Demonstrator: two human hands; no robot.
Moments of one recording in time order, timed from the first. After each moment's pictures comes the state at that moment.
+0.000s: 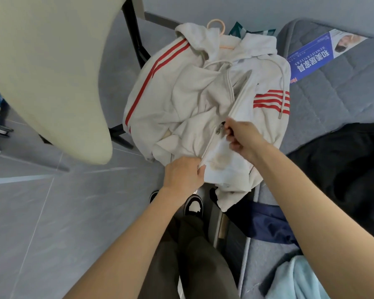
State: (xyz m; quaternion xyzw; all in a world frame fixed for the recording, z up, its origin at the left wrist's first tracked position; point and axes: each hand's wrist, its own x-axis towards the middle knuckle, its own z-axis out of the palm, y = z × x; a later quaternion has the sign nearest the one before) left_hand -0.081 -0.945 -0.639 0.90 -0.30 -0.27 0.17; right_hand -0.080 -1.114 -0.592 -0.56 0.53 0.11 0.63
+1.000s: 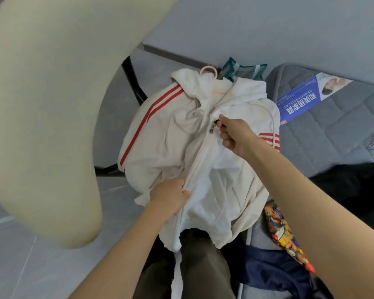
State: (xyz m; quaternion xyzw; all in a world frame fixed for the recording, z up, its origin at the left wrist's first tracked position) left_hand 0.000 -0.974 -0.597 0.83 -0.19 -0.50 0.12; right_hand 0.026 -1.174 -0.567 -0.55 0.52 0.11 0.65
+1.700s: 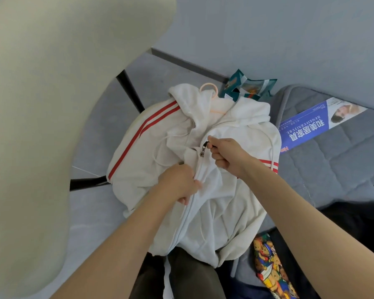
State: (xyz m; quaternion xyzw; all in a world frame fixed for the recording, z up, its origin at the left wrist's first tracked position) left_hand 0.066 -1.070 -0.586 0.82 -0.16 -0.54 0.12; right_hand 0.055 -1.220 -0.595 -0.56 0.45 0.24 0.66
